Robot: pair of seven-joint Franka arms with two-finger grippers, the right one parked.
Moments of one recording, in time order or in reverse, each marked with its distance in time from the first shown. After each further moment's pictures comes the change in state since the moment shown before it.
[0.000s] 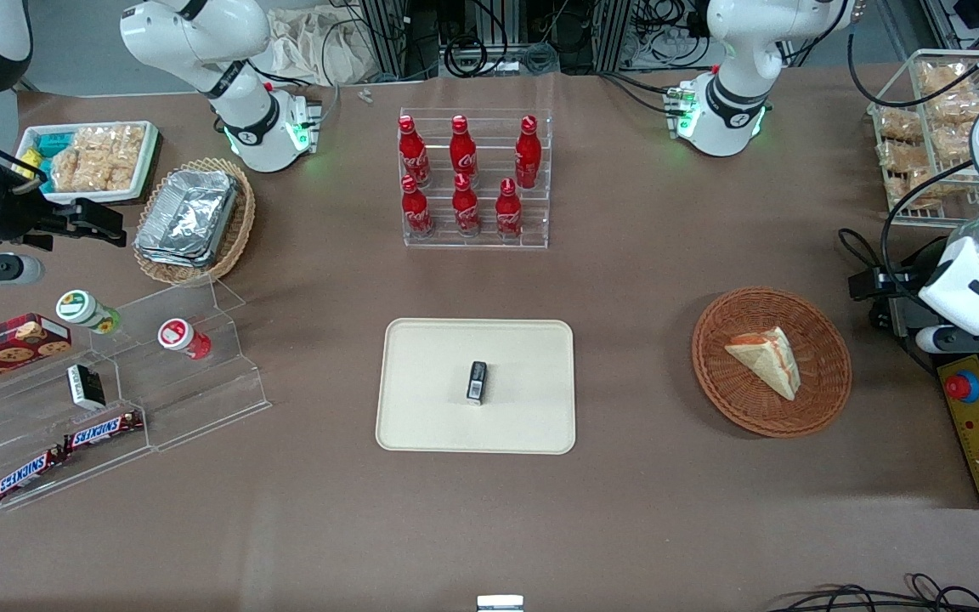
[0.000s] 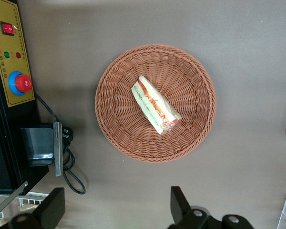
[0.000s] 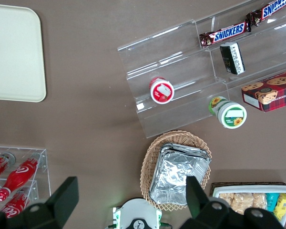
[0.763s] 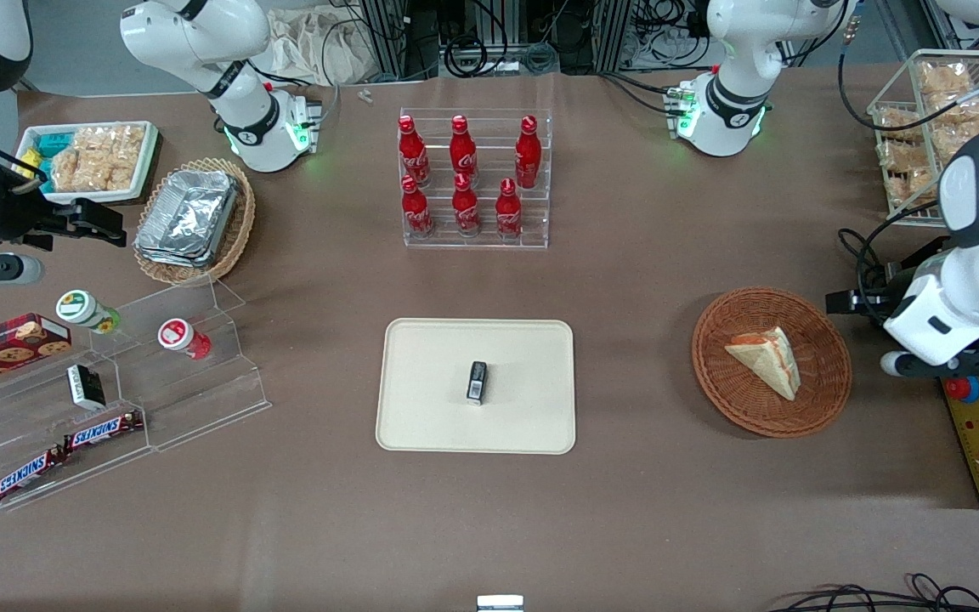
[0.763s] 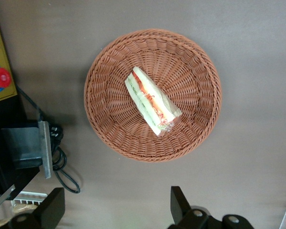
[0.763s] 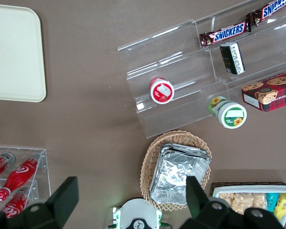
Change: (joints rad) arm -0.009 0.093 0.000 -0.029 0.000 0.036 0.000
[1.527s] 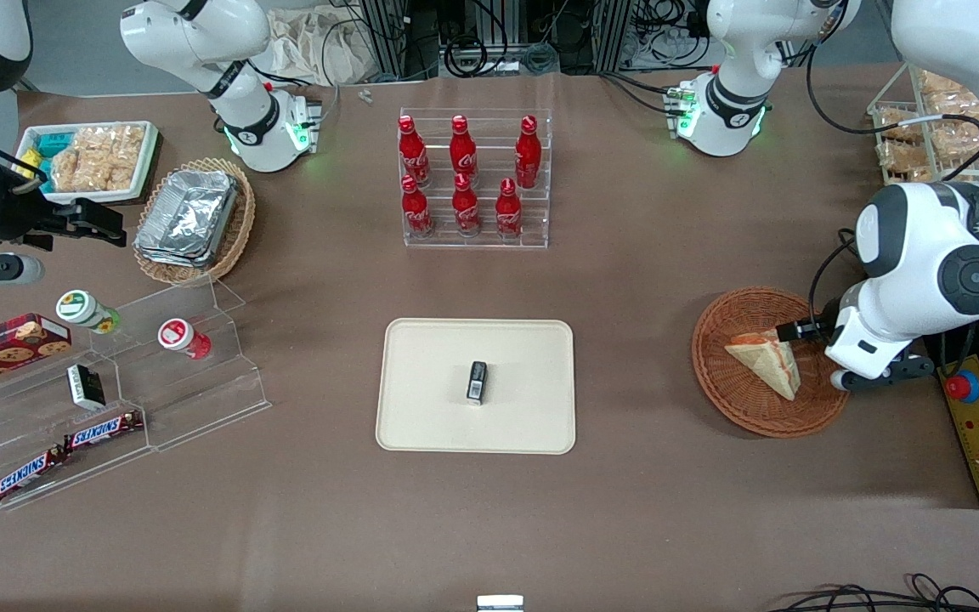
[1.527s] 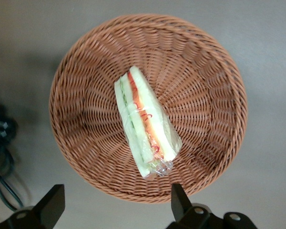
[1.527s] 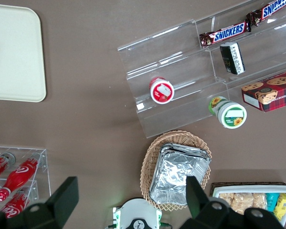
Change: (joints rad) arm 0.000 -0.002 0.000 -0.317 -0.020 0.362 -0.324
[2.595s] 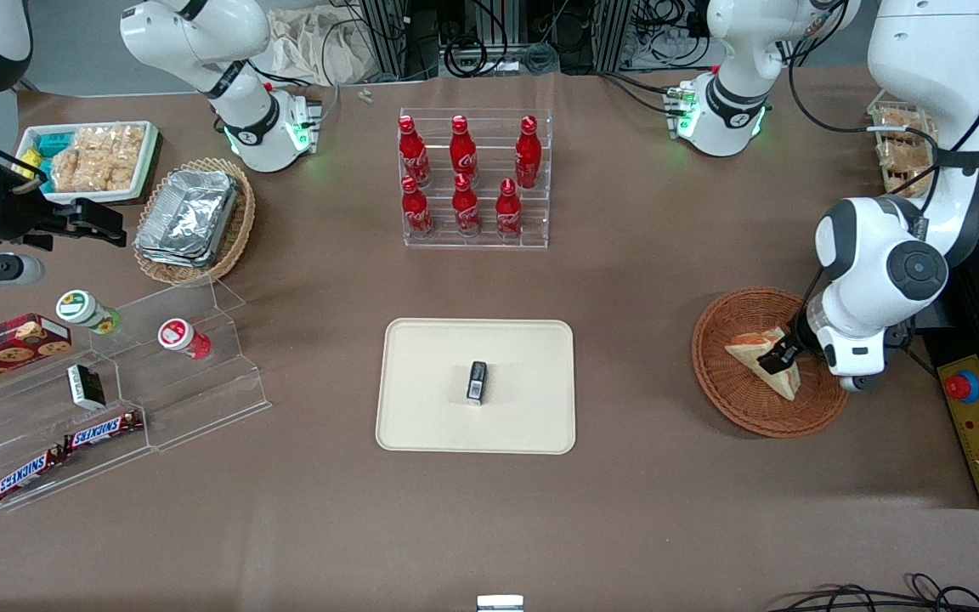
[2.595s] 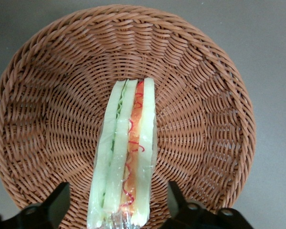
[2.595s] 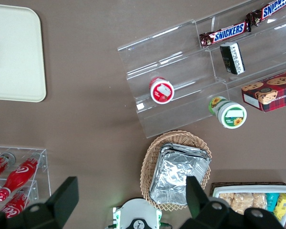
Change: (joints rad) arm 0.001 0.036 0.003 -0.193 -0.028 0.379 -0.526
